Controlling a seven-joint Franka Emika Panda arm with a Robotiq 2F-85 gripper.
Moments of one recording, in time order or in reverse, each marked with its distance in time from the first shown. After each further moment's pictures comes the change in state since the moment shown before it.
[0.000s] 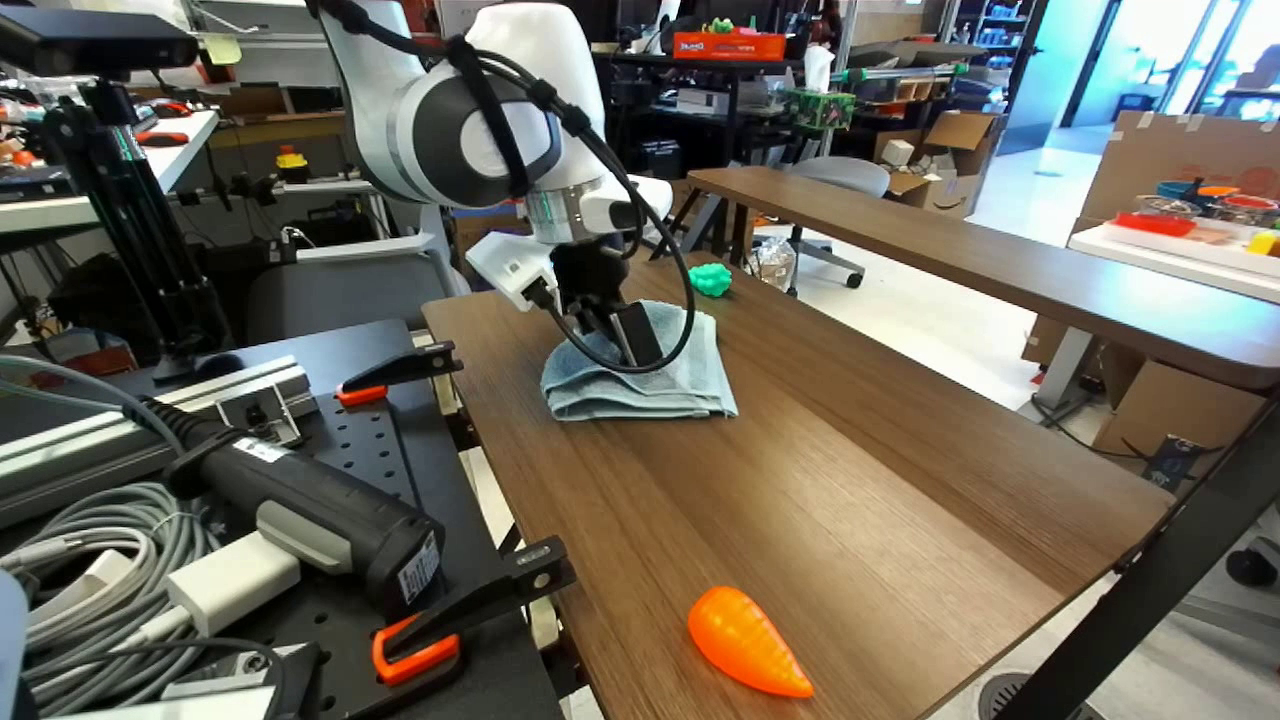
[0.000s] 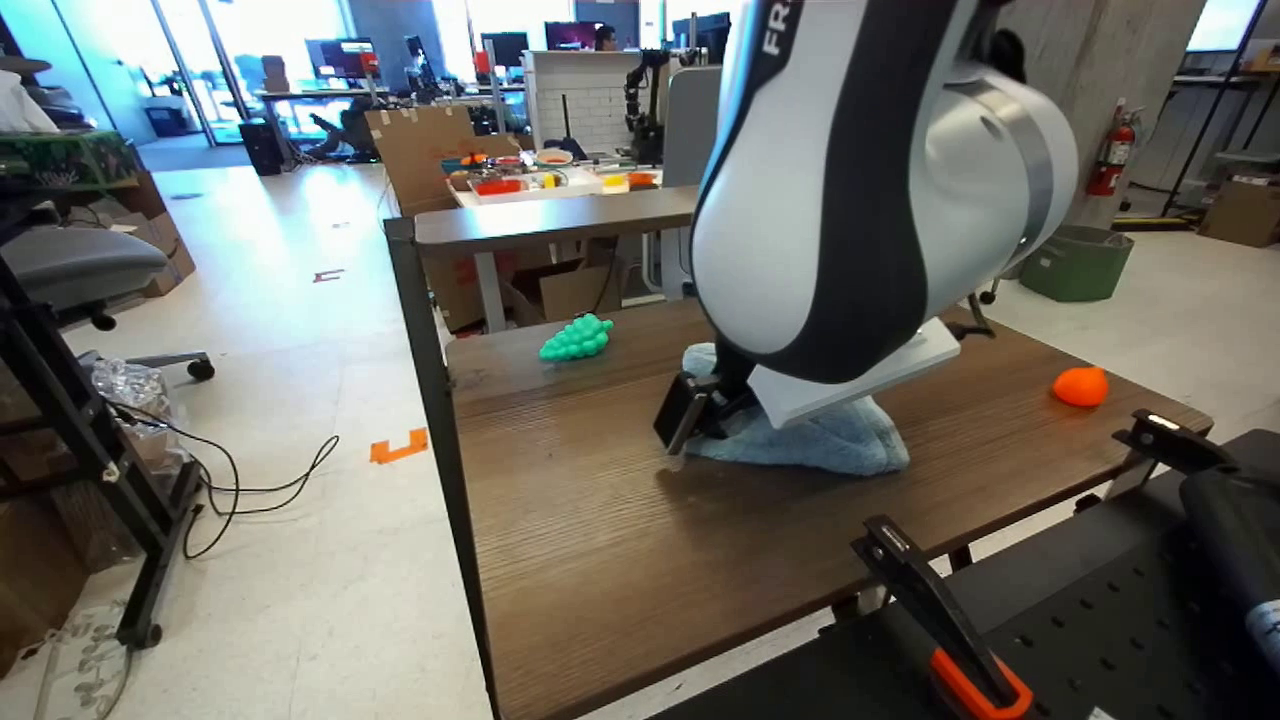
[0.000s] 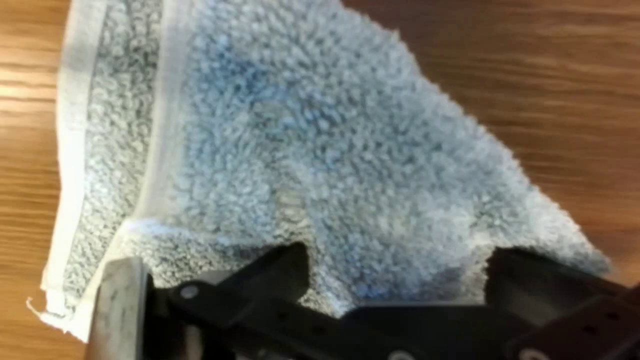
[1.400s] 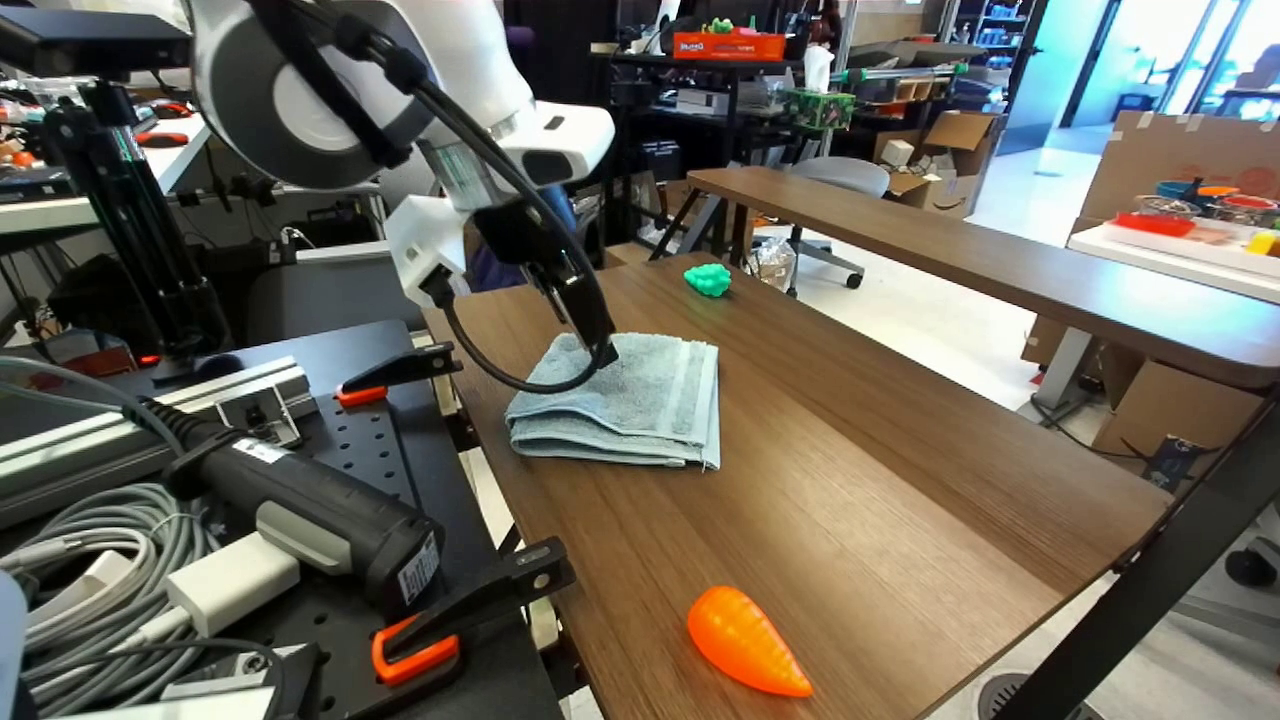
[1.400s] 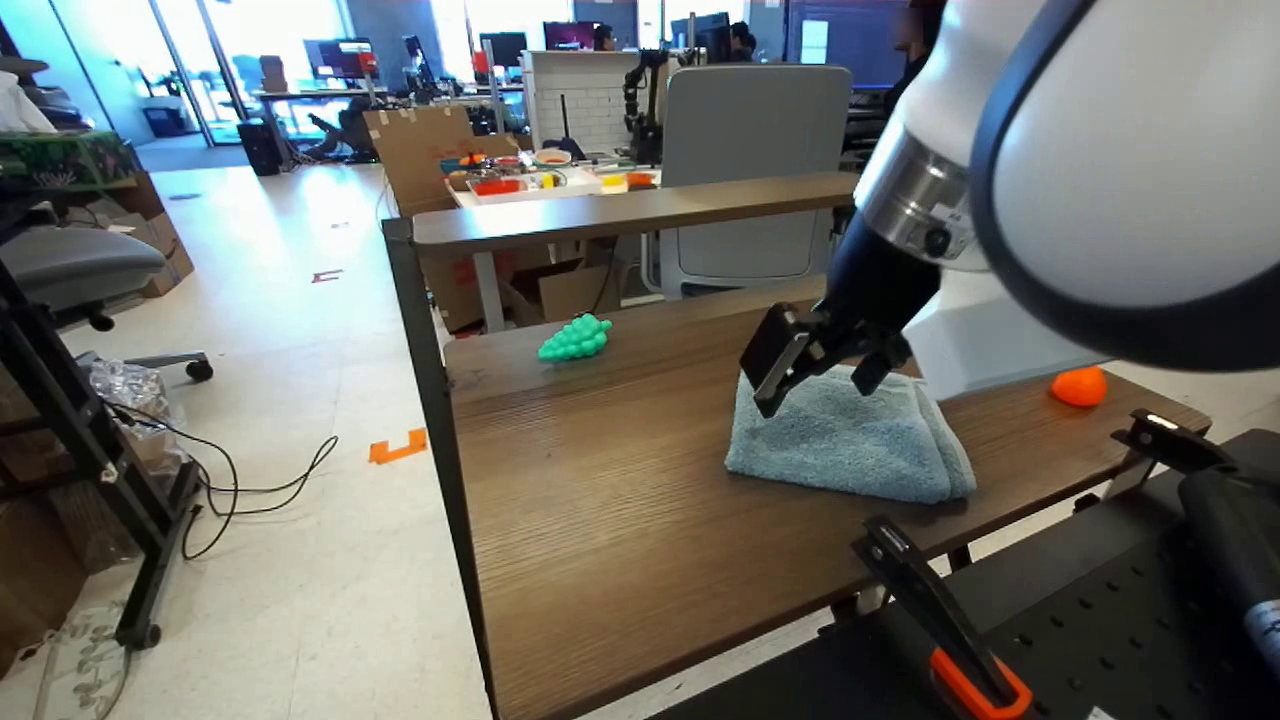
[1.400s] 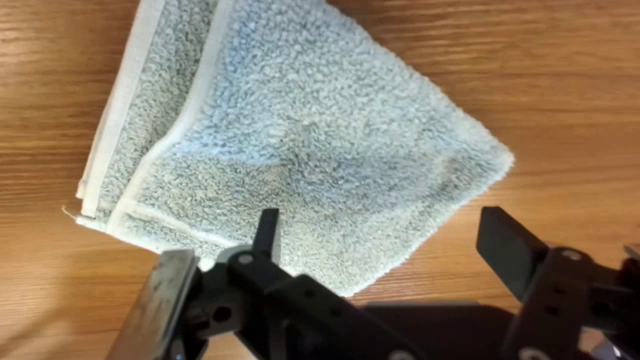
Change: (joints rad) arm -0.175 -0.257 0.120 -0.377 -0.034 0.380 0.006
